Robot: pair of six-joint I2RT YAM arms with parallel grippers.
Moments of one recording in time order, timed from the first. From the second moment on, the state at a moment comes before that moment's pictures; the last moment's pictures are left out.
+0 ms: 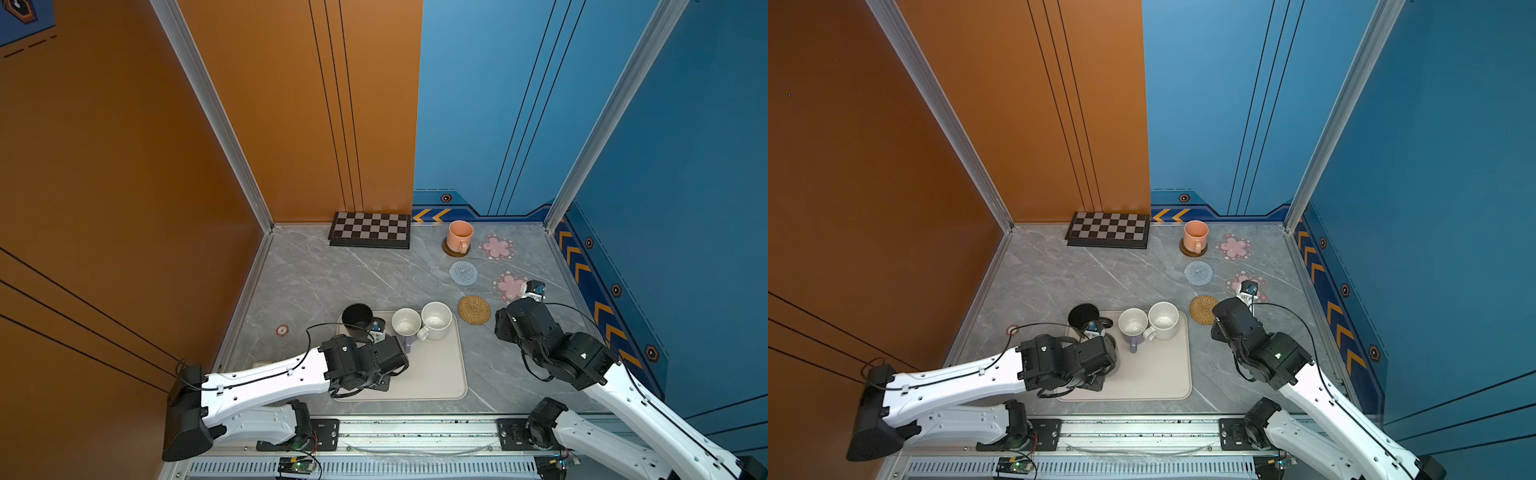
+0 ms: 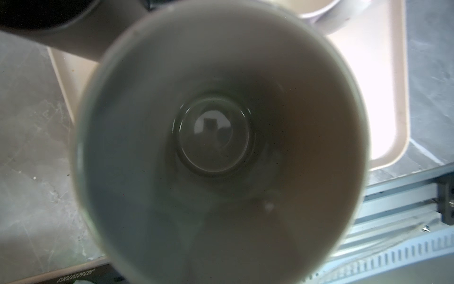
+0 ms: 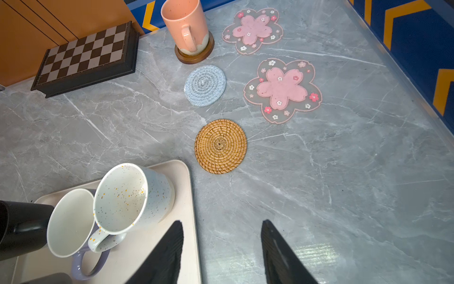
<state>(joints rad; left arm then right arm) -1.20 1.18 0.96 -1.07 -0.22 -0.98 0.66 0.79 0.86 -0.90 0.46 0.76</state>
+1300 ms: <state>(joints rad) -0.97 2.07 2.37 -1.29 -0.11 -0.25 0.32 0.82 0.91 -0.92 0.26 0.60</state>
